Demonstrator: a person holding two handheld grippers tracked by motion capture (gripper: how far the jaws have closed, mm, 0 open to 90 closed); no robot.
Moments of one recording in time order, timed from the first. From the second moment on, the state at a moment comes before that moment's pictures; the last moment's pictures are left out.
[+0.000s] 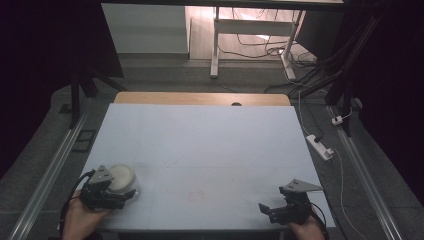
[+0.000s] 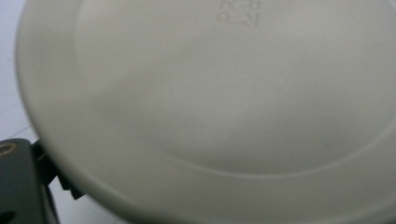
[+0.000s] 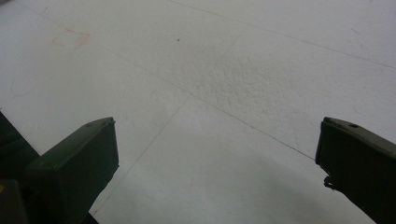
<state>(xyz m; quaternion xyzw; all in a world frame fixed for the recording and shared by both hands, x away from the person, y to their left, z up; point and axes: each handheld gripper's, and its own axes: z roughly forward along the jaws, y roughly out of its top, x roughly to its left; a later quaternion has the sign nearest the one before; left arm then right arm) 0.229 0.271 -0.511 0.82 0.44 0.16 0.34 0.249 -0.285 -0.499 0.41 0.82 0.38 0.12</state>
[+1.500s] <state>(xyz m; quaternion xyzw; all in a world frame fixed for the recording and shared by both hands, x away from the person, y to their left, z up) 0.260 0.244 -0.479 0.83 0.38 0.16 0.36 0.249 -0.285 -0.499 0.41 0.82 0.39 0.12</state>
